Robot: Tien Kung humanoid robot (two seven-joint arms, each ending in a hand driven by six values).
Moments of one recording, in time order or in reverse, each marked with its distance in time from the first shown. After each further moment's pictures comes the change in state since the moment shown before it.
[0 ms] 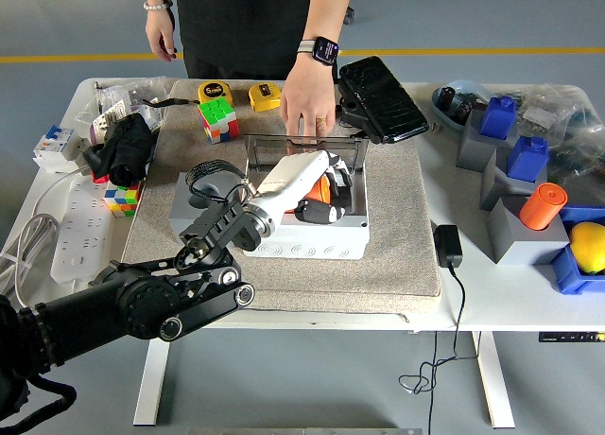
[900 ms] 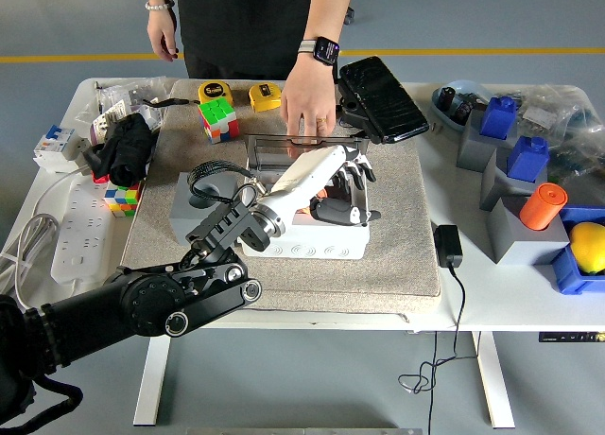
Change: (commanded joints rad) left arm 0.000 -0.017 -0.036 -0.028 -0.117 0.022 -0.147; right arm -0.001 0.002 0.005 0.001 0.002 -0.006 0.003
